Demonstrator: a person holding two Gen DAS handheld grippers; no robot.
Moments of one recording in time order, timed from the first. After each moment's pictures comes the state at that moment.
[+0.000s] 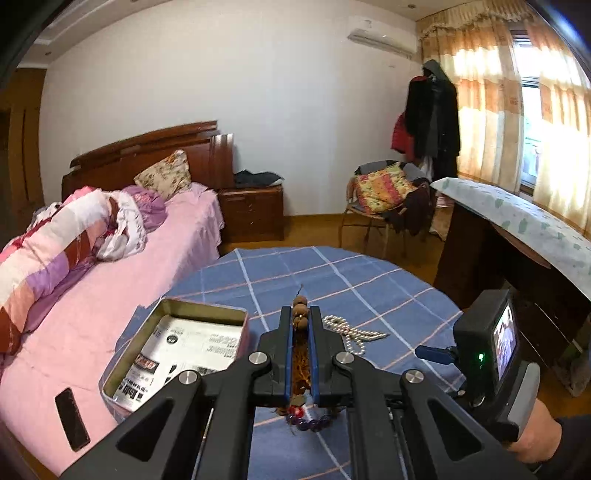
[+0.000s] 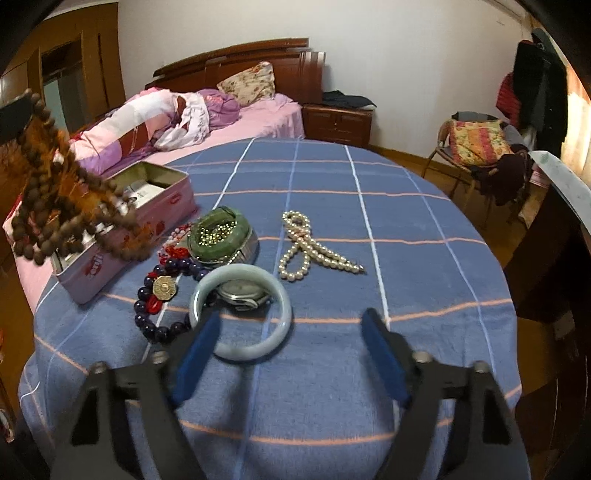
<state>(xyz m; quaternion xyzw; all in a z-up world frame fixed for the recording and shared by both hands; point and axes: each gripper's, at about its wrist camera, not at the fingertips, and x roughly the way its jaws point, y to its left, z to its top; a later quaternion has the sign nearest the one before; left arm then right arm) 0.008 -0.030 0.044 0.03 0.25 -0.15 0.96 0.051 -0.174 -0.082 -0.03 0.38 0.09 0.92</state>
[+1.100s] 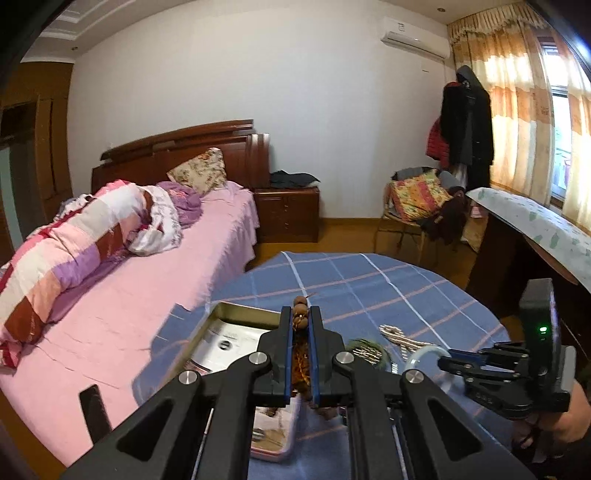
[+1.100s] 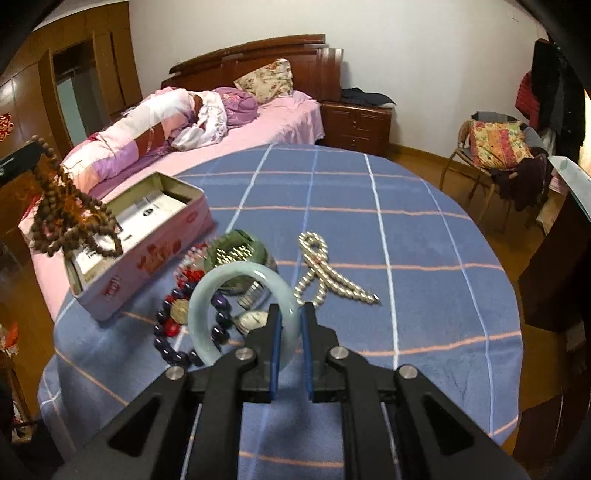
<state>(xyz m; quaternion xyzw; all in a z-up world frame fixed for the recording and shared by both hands) 0.029 0.023 0.054 0.02 0.24 -0.09 0.97 0.075 -0.169 -0.056 -0.03 0.38 0.14 0.91</state>
